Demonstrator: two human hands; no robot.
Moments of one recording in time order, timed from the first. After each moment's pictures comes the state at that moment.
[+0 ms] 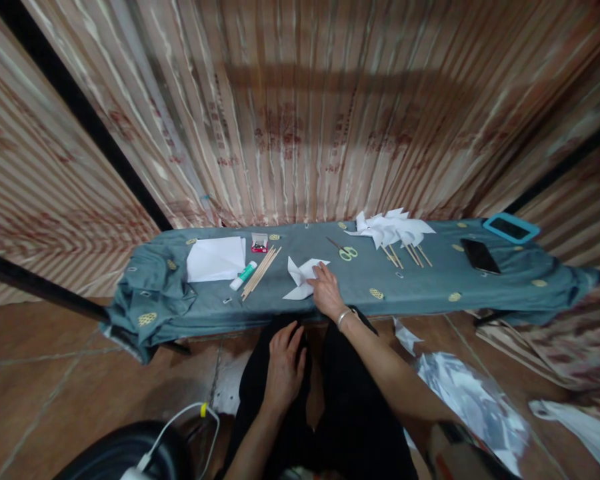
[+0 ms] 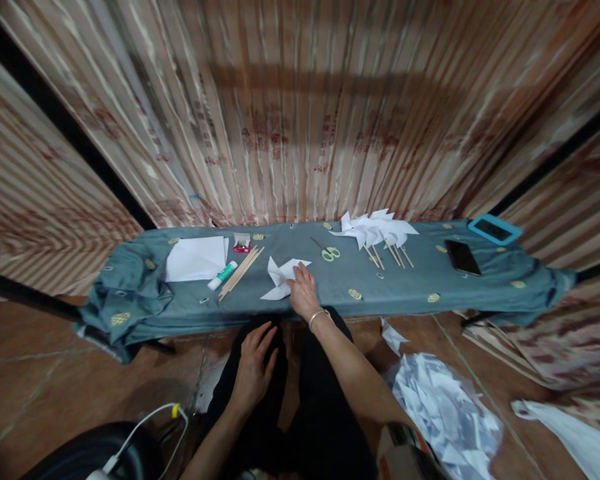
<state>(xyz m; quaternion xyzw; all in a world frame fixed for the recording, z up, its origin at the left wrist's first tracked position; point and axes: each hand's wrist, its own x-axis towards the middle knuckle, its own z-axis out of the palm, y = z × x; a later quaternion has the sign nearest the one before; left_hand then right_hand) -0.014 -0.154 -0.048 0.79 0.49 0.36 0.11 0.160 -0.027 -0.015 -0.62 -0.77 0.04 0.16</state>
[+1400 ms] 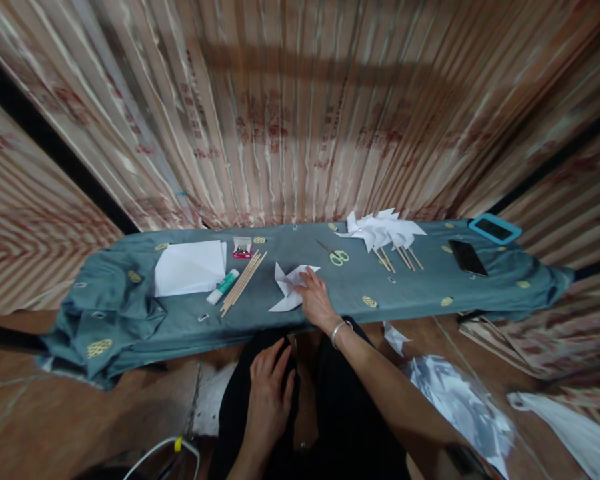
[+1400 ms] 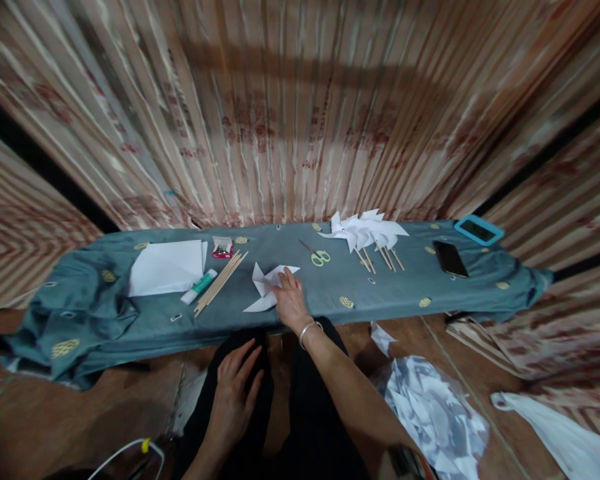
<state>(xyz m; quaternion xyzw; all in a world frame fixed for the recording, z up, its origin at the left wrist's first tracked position) -0.017 -0.150 -0.048 0.80 0.49 0.35 0.08 0.162 -0.018 -0.015 -0.62 -0.77 0.07 0.15</state>
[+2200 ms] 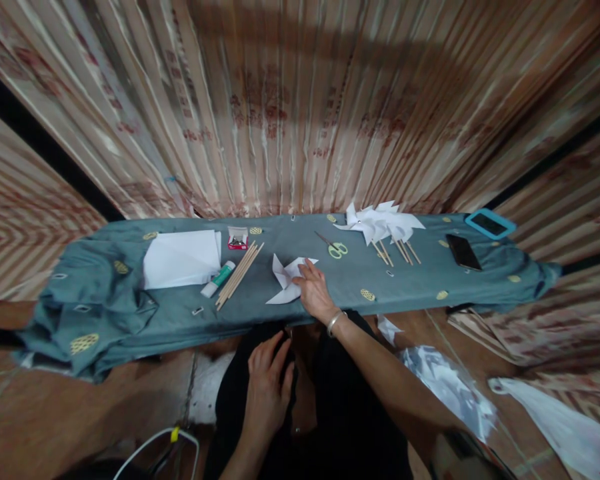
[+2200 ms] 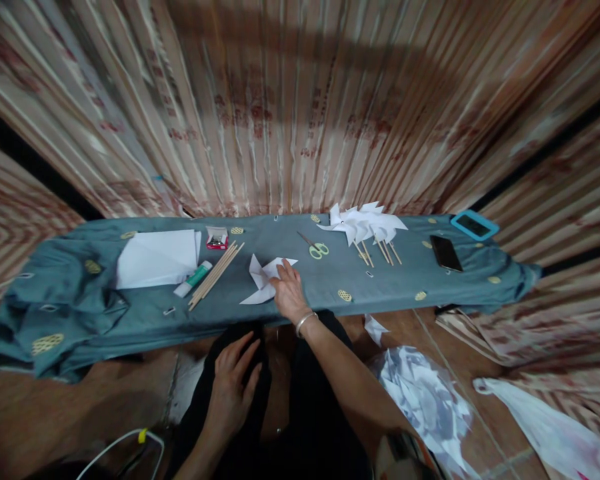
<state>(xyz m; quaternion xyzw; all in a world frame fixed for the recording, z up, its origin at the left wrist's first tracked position) -0.015 -0.148 -0.043 0.80 0.48 0.35 0.09 0.166 -0.015 -0.019 -0.62 -0.77 0.06 0.16</state>
